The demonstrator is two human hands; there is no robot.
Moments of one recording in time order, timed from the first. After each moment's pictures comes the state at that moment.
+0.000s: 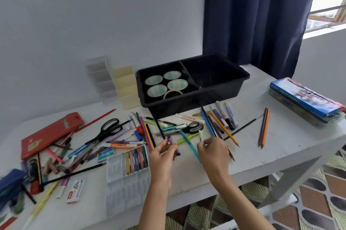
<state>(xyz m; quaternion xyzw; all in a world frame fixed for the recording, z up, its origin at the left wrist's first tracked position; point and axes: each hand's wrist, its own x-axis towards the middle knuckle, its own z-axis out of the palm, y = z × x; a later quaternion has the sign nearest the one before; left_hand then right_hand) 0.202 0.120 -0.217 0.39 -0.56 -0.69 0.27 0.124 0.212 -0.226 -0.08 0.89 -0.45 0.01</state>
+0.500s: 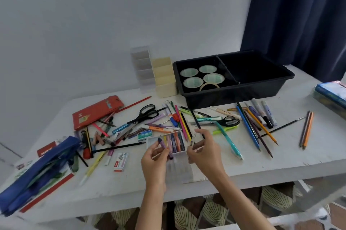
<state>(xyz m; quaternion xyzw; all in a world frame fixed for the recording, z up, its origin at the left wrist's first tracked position) 0.304 0.067 -0.218 0.44 -0.52 -0.63 0.37 0.209 0.154 -0.211 -0.23 0.77 -0.57 0.18</state>
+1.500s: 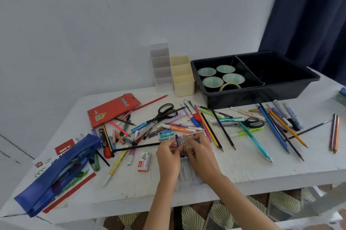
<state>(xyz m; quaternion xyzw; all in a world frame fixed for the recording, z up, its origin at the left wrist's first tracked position) 0.315 0.003 -0.238 0.42 -0.74 -0.44 0.30 0.236 0.075 -0.269 -0.44 0.82 -0.37 -0.05</state>
